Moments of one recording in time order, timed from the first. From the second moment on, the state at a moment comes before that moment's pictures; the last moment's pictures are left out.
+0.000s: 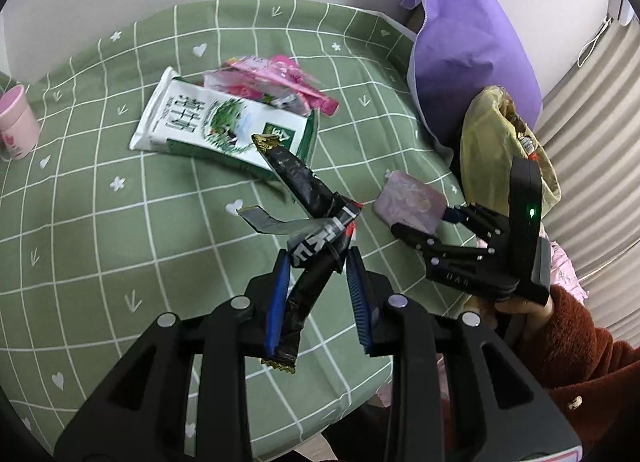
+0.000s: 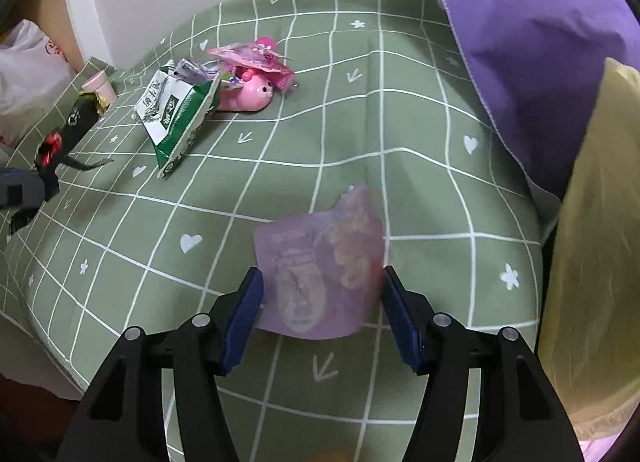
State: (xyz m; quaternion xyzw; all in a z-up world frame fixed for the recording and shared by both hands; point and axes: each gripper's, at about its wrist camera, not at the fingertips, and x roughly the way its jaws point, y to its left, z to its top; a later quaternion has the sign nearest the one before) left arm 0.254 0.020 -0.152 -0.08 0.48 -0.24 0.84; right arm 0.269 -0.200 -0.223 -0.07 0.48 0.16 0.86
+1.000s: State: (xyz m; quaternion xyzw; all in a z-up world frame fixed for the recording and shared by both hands) left arm 0.319 -0.239 -0.033 0.05 0.37 -0.52 0.77; right arm 0.209 -0.400 -0.003 -0.07 0.32 -0.07 0.94
